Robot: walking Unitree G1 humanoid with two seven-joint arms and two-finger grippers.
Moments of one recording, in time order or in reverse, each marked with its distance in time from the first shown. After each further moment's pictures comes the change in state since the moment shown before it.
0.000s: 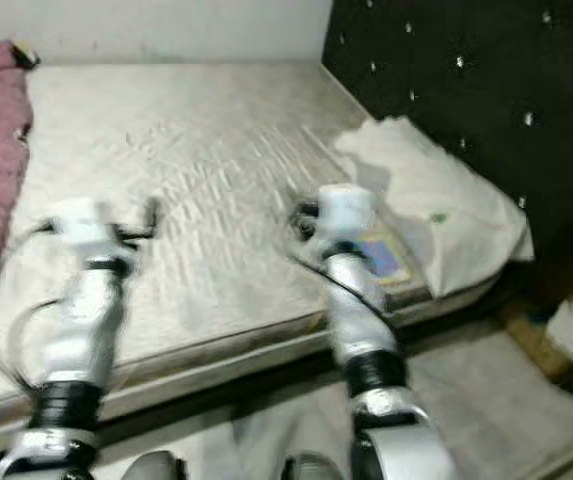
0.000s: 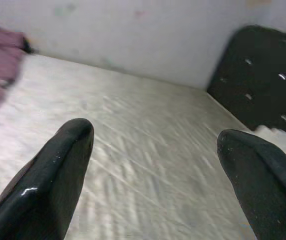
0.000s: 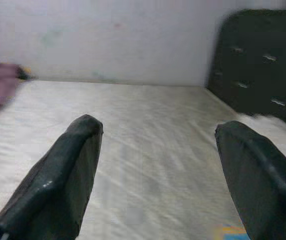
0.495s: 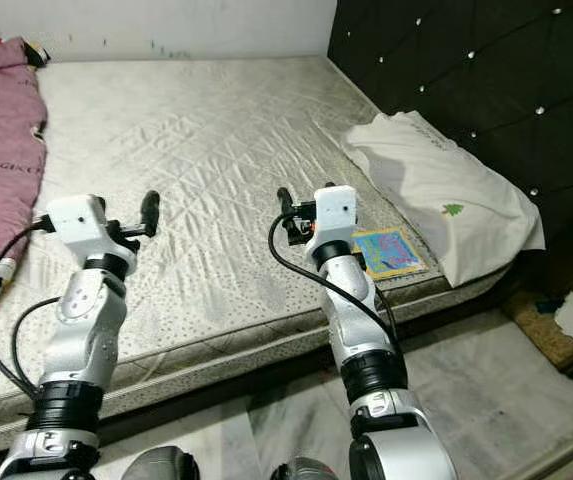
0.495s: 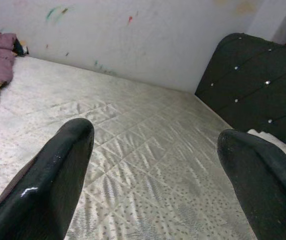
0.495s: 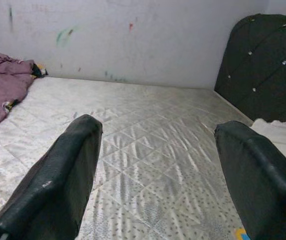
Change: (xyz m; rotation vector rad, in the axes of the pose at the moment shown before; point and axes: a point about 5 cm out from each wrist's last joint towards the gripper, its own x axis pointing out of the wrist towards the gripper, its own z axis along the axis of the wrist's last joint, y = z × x) left arm -0.001 -0.010 0.001 -0.037 -0.021 -0.046; right arm -0.002 -0.005 -0.001 -0.040 -0.005 0.016
